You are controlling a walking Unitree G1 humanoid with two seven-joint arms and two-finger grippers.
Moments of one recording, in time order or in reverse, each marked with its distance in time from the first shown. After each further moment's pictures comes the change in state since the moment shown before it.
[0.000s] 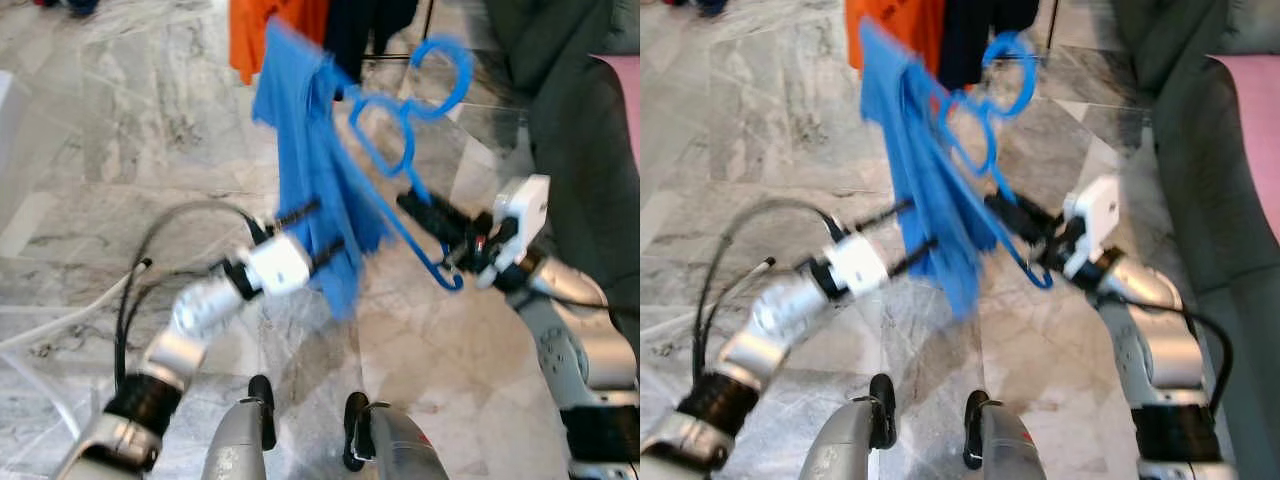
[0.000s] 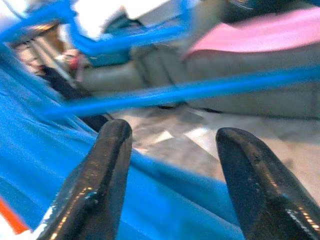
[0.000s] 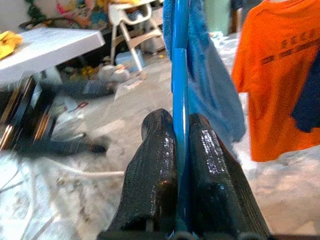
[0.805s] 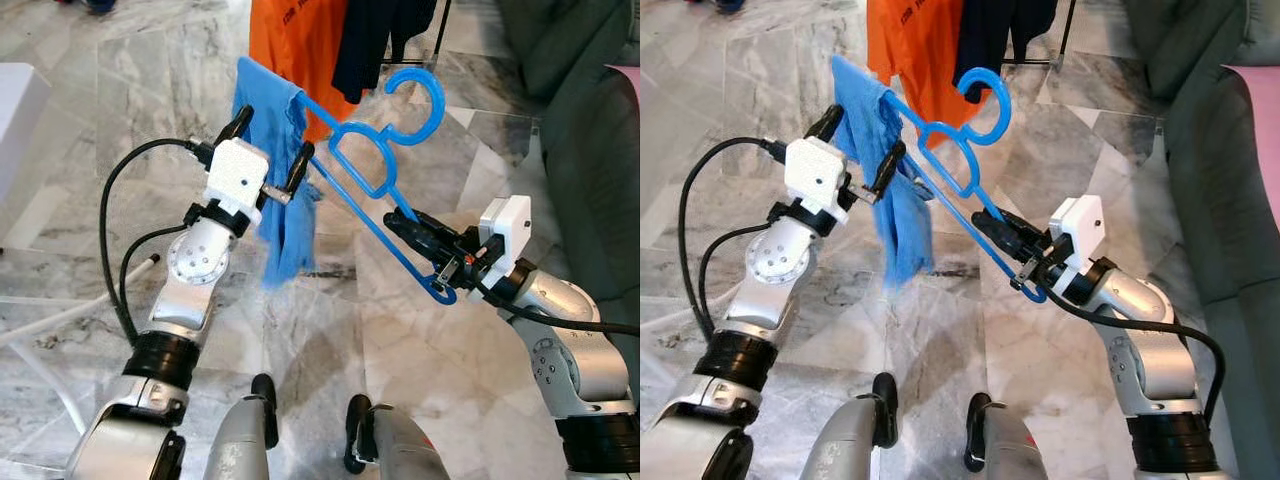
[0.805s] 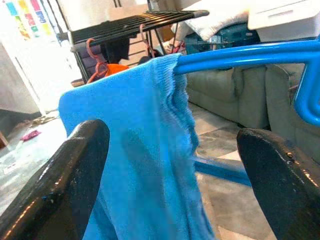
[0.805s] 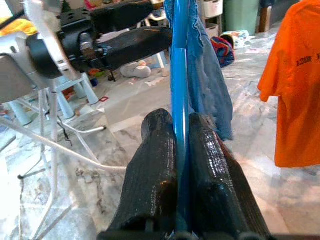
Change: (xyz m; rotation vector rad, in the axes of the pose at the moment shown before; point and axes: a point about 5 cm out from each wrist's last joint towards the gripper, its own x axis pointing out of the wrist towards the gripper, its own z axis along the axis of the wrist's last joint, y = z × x) left arm 0.023 0.054 0.006 -0.192 0.004 0.434; right arm 0.002 0.011 -0.006 -0.003 0.007 0.073
